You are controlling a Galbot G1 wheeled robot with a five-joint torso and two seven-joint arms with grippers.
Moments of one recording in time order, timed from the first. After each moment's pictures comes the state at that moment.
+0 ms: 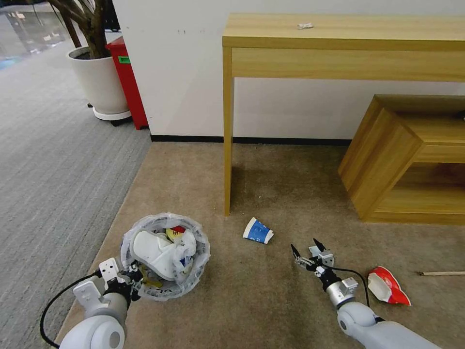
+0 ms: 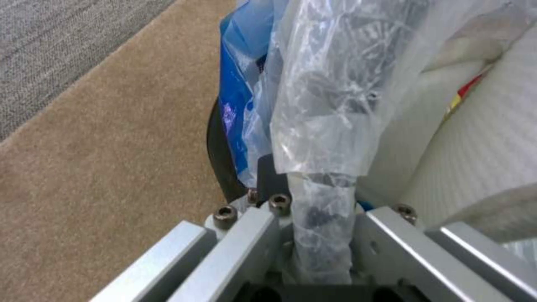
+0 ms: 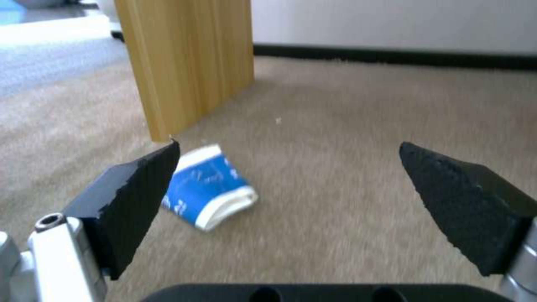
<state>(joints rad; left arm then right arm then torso) 1.59 -1.58 -0.74 -2.20 -0.50 0.62 -0.25 -0.95 0.87 -0.30 1.10 0.80 0.71 -0.02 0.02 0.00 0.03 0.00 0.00</state>
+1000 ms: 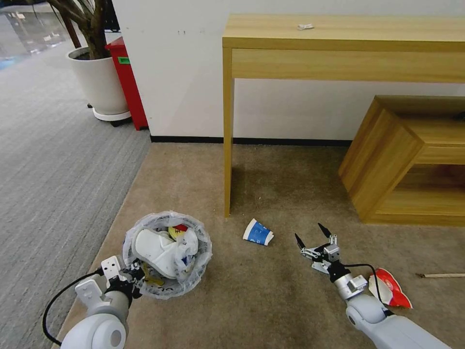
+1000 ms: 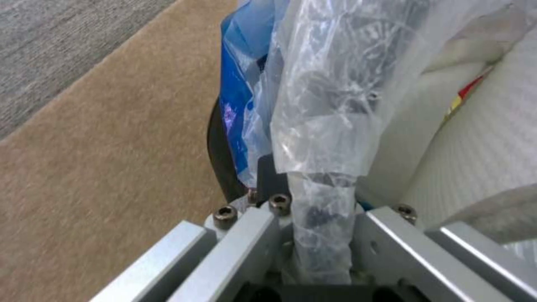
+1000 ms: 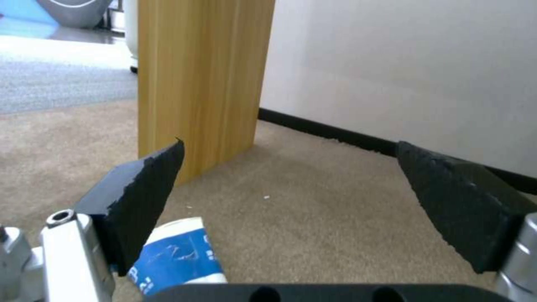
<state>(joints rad) 1.59 -1.57 -0.73 -2.20 -0.50 0.62 -0.24 -1.00 0.87 -0.15 1.16 0.54 0.81 0.01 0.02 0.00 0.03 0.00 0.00</state>
